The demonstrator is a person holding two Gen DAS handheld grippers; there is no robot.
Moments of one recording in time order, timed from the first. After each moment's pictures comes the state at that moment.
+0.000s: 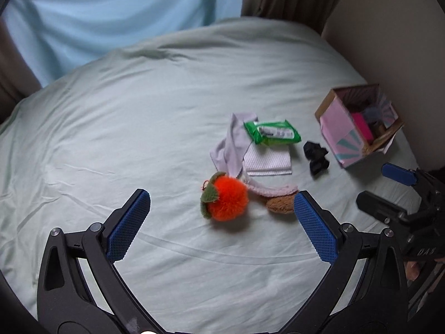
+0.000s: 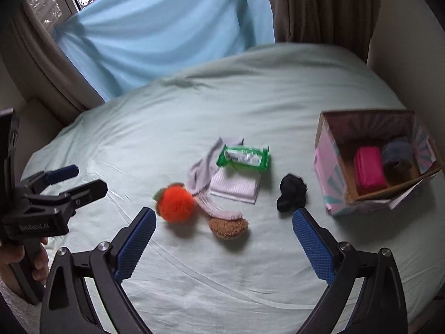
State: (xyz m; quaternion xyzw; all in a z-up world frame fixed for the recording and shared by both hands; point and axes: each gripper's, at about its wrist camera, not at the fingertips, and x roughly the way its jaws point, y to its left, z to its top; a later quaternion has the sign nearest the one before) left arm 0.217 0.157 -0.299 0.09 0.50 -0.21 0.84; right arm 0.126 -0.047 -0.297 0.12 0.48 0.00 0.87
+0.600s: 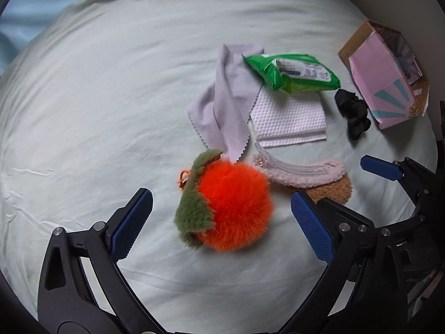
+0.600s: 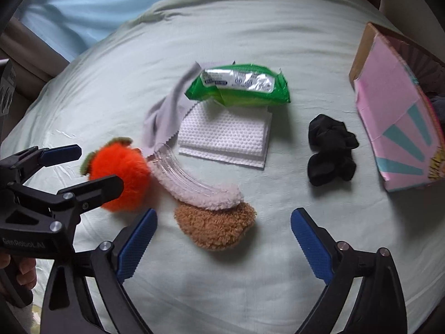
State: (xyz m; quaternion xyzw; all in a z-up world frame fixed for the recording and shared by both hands) left arm 0.283 0.120 -0.436 0.13 0.59 -0.24 0.76; right arm 0.193 -0.036 -0.430 0.12 0.58 -0.01 0.81
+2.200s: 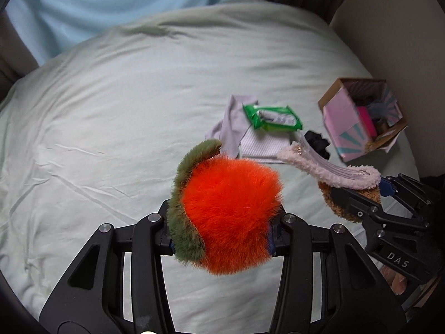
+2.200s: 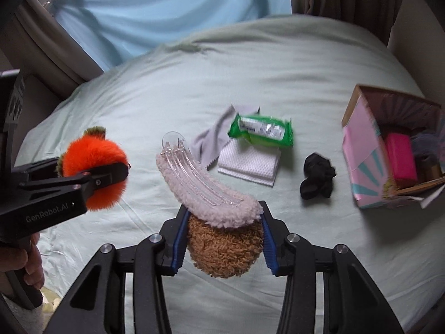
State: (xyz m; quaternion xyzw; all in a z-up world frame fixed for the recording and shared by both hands) left arm 0.217 0.151 -0.297 0.06 0.53 -0.19 0.82; right arm 0.144 -0.036 -0.299 0.10 0.51 0.03 0.85
